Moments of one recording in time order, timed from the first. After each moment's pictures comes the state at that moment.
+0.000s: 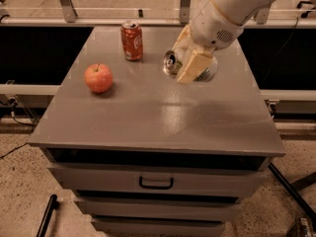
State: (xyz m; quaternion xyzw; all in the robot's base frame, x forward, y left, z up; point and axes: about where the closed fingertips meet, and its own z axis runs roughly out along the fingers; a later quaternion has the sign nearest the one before) arm 0.550 -0.054 0.952 -0.74 0.61 0.08 0.25
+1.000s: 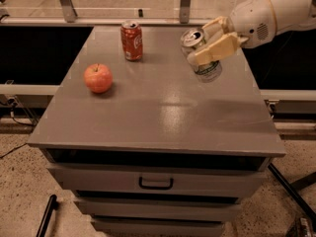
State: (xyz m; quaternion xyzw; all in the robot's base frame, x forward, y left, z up) arm 0.566 -0.095 0.986 -0.60 0.61 0.34 0.39
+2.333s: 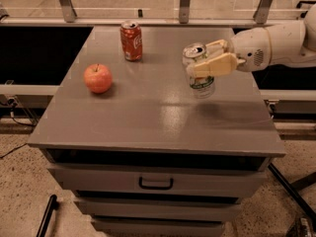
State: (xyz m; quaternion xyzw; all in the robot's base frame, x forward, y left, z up) arm 0.565 -0.099 0.951 -0.50 0.62 0.43 0.42
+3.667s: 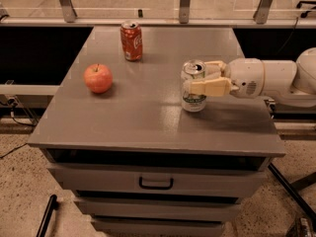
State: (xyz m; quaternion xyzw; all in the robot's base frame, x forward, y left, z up) arm 0.555 -0.093 0.916 -0.45 0.58 0.45 0.50
